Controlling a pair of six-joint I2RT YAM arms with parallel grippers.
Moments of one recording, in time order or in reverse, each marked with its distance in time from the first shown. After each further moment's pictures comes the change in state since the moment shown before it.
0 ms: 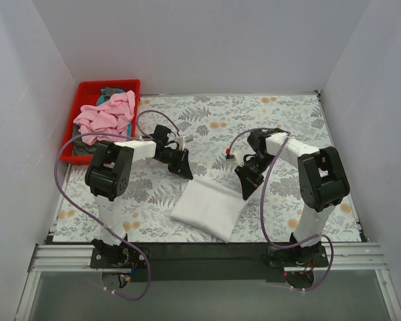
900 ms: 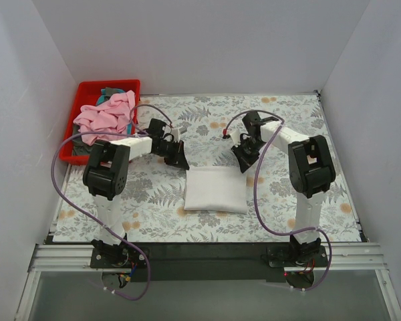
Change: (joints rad) left arm 0.045 -0.002 0.043 0.045 -0.072 -0.079; right arm -0.030 0.200 0.214 0.265 0.285 0.063
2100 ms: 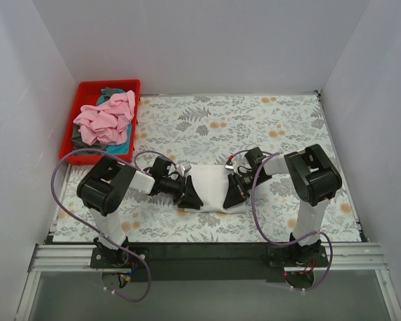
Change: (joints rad) left arm -0.181 -0.185 -0.609 0.600 0.238 -0.720; right arm 0.052 -0.119 -0.570 0.450 -0.711 0.541
